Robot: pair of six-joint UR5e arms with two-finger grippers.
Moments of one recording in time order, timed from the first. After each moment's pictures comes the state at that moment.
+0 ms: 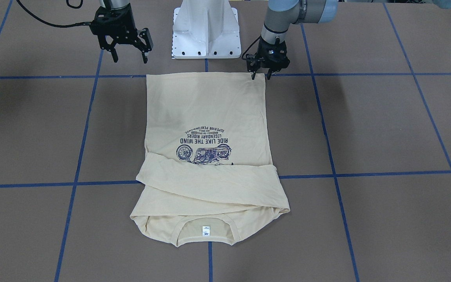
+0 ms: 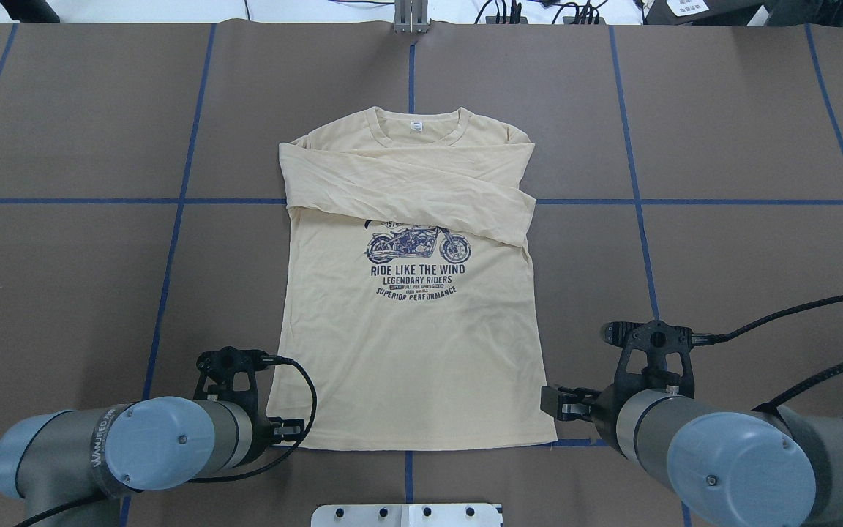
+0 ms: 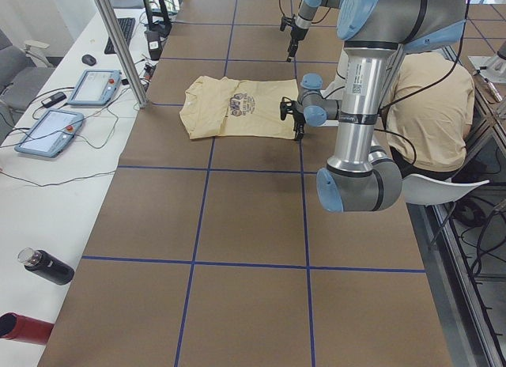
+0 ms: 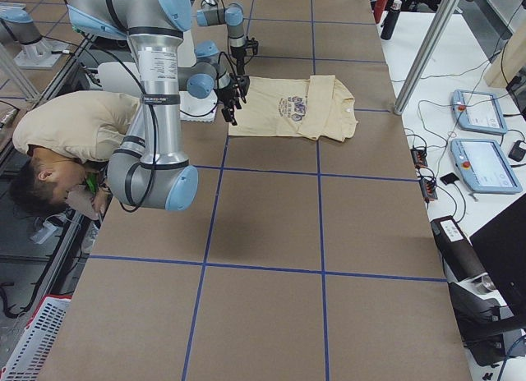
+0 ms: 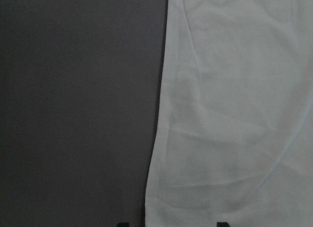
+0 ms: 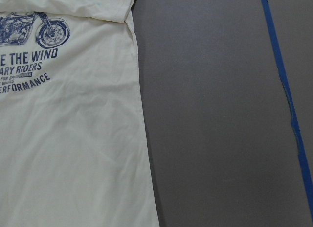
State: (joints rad) left arm -0.17 -1.80 -1.99 -1.80 -1.60 -1.49; right arm 0.15 -1.47 2.33 -1.63 1.39 1.56
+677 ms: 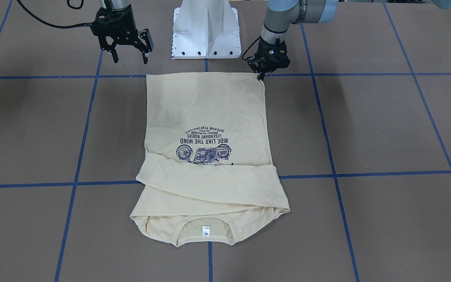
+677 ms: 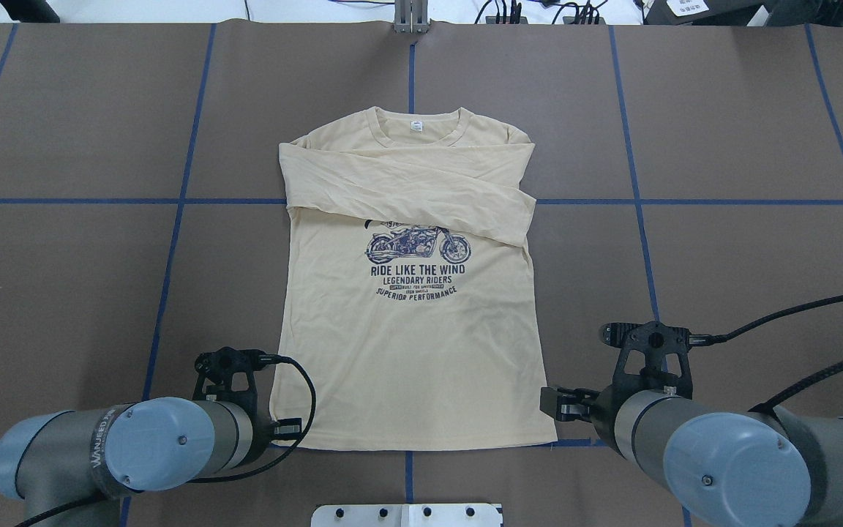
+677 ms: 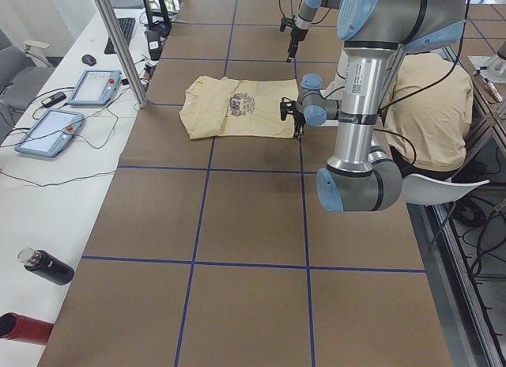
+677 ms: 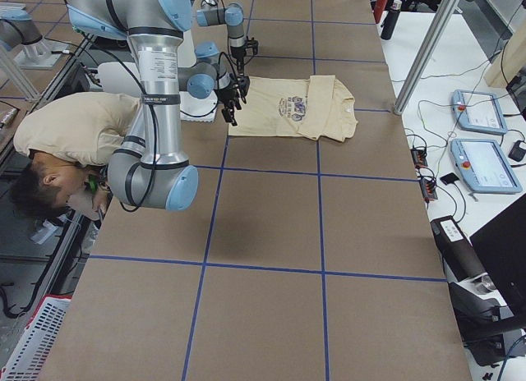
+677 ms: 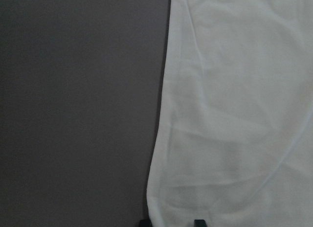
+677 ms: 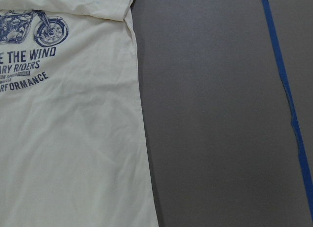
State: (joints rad) left arm -0.17 -1.80 -1.99 -1.80 -1.60 -1.52; right arm 0.15 -1.47 2.32 -1.63 1.39 1.56
